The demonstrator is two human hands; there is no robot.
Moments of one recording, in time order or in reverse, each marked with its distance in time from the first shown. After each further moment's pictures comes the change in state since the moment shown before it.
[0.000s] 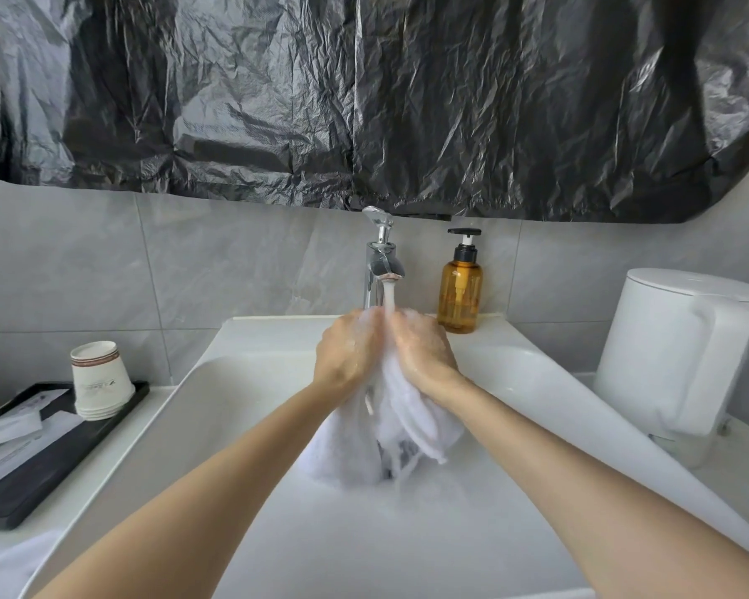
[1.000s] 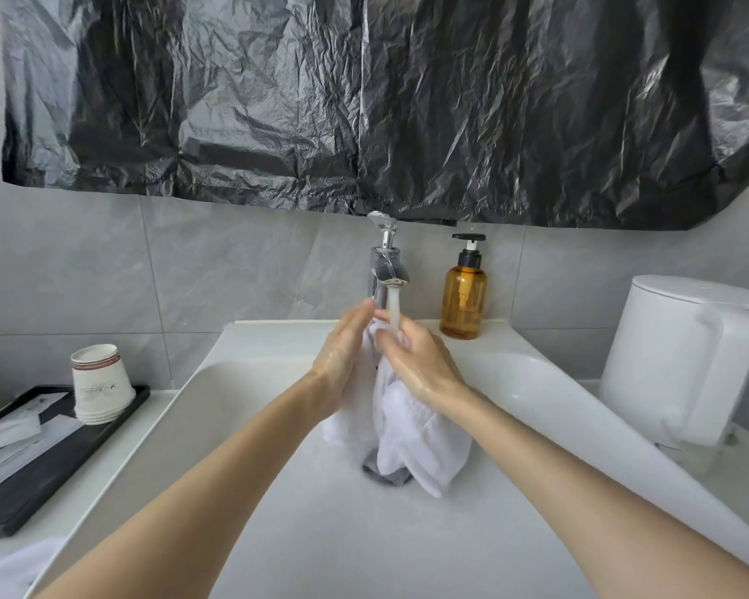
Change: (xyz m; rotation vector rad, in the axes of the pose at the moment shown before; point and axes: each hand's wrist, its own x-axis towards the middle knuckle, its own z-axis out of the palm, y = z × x) left_hand 0.010 -0.024 0.000 -0.769 -0.265 -0.182; right_hand -0.005 0.007 0.002 0.084 -0.136 -0.107
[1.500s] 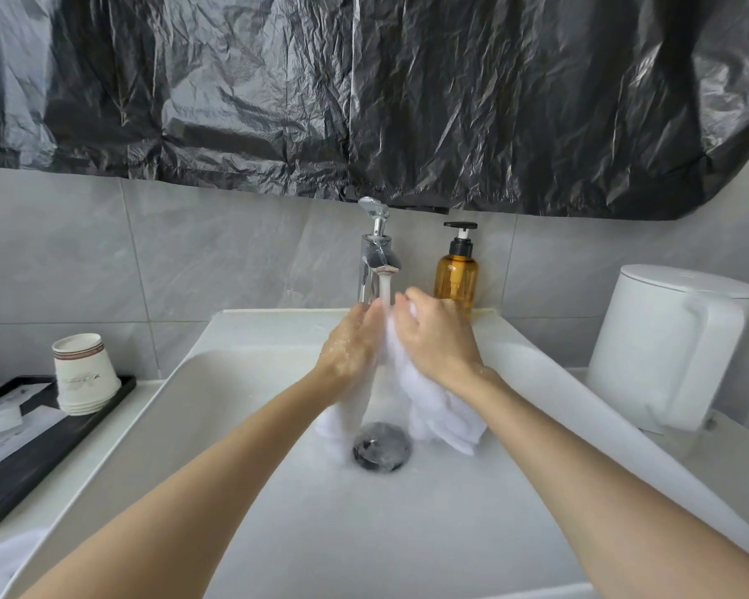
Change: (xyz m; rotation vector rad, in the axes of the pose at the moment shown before) left_hand -0.012 0.001 0.019 0.341 0.117 0.217; right_hand 0.001 -0.006 -0.026 -0.418 0.261 -0.230
